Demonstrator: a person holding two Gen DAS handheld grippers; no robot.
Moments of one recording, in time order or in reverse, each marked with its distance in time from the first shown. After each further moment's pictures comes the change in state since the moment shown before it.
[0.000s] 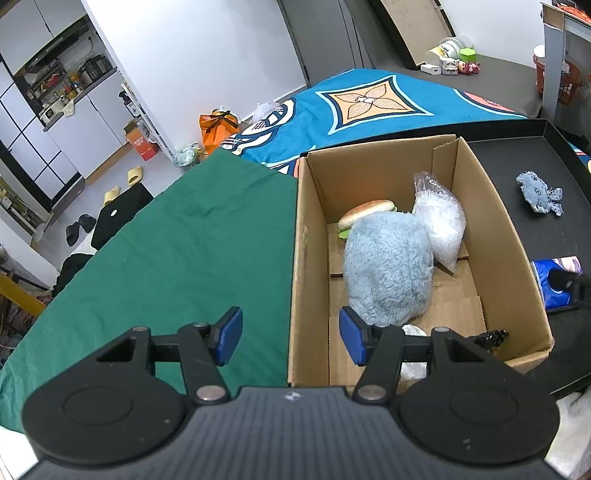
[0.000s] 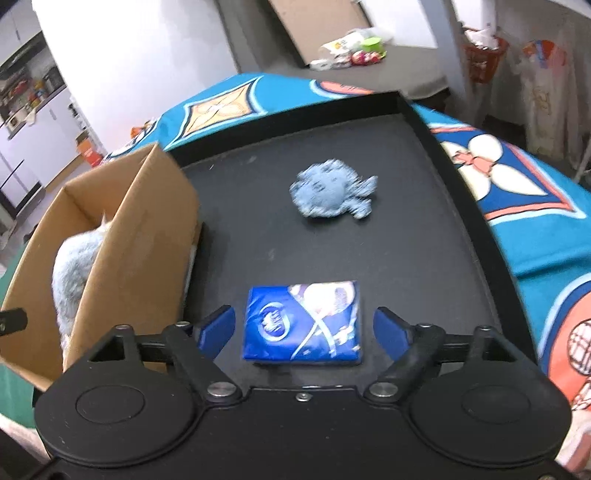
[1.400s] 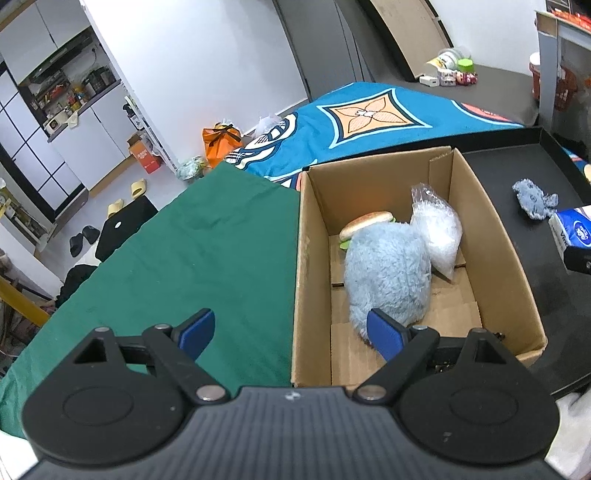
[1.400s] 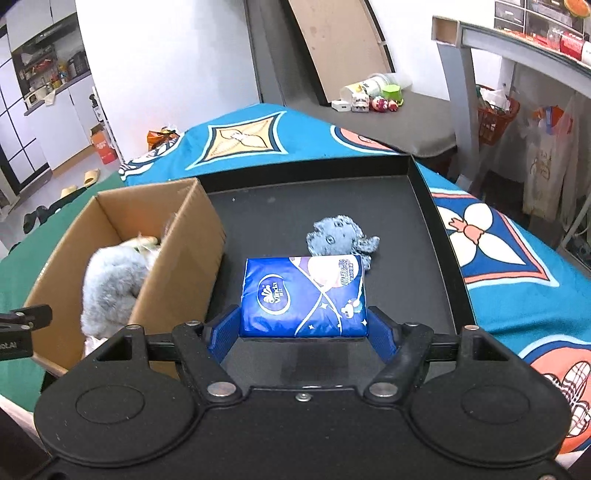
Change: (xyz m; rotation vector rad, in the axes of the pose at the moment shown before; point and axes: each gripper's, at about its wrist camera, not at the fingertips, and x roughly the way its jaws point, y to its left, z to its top) left arm -0.011 0.003 -0.002 0.000 -0.050 0.007; right arm -0.047 0.018 0.022 -0.127 -0.100 -0.040
